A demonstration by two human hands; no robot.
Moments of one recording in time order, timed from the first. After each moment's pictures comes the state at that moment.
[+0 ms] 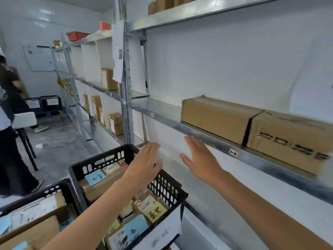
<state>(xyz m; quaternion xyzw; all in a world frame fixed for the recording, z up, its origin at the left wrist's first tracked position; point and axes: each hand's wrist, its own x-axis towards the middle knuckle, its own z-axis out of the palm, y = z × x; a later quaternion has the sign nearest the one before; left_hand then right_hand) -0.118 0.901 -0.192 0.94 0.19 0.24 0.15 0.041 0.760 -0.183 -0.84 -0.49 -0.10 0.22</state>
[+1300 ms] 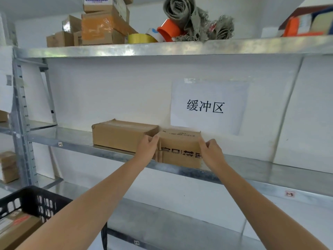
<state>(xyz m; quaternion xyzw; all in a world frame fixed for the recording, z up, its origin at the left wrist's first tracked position) 0.047 0.702 -0.099 0.77 0.08 0.26 0.58 0.081 0.482 -0.098 -0.87 -0.07 -0.17 0.46</state>
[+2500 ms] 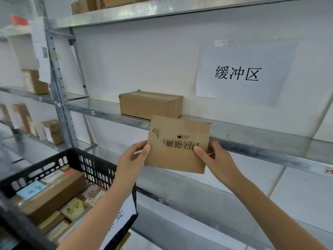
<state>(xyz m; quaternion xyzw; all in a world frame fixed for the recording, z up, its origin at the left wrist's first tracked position) -0.117 0.742 -0.196 0.70 0.09 0.30 0.64 -0.006 0.508 -0.177 -0.84 -0.24 -0.06 0.48</state>
